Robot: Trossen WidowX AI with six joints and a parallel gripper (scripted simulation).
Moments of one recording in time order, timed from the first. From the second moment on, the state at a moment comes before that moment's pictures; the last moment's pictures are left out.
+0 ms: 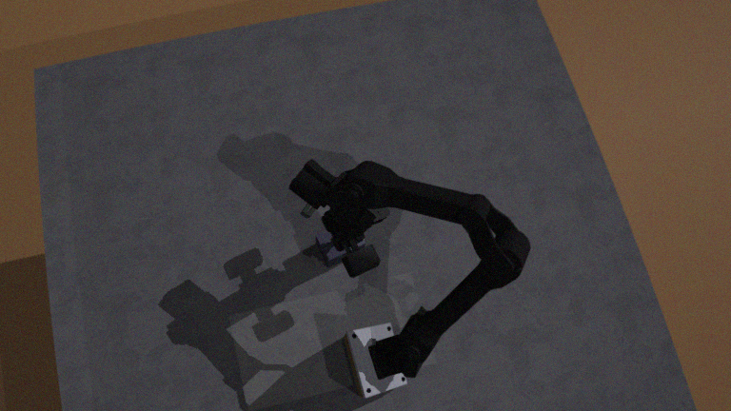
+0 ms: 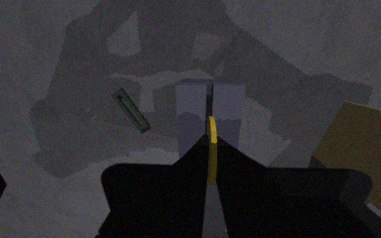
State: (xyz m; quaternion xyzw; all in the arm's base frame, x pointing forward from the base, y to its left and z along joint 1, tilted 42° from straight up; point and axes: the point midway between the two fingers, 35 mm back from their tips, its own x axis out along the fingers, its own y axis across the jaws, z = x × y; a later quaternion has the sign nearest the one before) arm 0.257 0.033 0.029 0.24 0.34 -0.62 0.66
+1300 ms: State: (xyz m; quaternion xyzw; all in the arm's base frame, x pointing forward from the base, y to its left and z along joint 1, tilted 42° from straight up) arm 0.257 0.029 0.024 0.24 0.34 -0.62 0.66
